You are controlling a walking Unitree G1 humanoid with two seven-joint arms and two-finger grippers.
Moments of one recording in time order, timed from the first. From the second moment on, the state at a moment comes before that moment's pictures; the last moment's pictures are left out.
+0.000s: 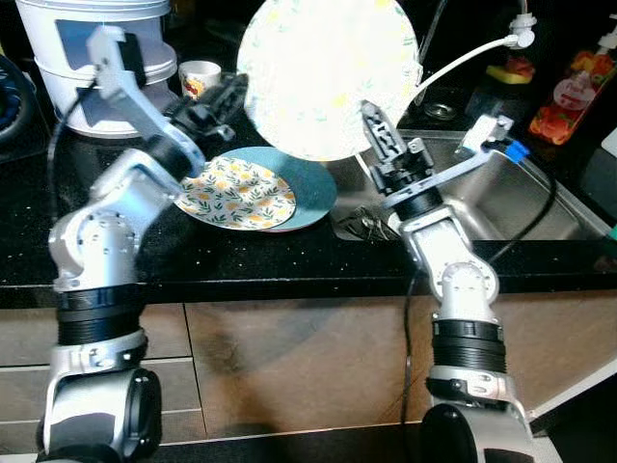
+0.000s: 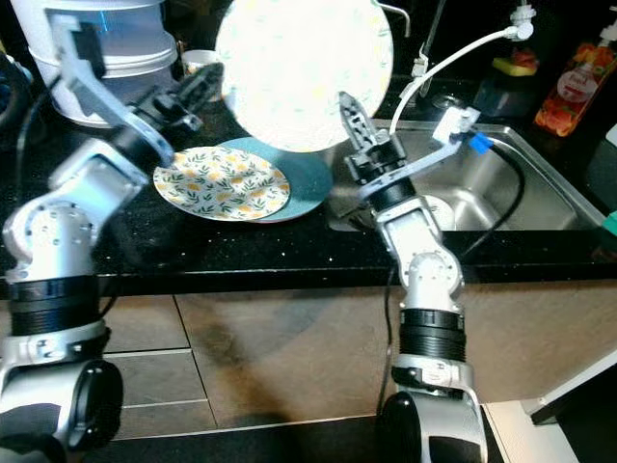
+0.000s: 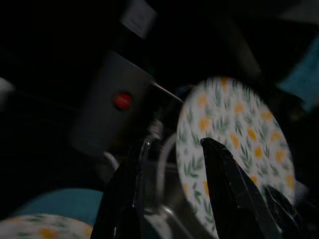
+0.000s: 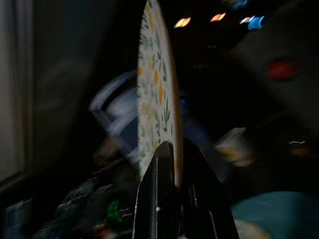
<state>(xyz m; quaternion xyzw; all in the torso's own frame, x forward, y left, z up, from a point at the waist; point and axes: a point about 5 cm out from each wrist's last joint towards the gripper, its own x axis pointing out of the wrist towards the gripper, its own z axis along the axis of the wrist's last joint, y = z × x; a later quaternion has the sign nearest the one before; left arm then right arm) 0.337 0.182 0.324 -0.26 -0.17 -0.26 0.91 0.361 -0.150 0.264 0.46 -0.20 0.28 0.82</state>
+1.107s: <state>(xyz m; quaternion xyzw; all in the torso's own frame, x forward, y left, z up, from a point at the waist) 0.358 0.257 0.245 -0.39 0.00 0.06 0.92 0.396 -0.182 0.232 0.07 -0.13 -0.04 0.99</state>
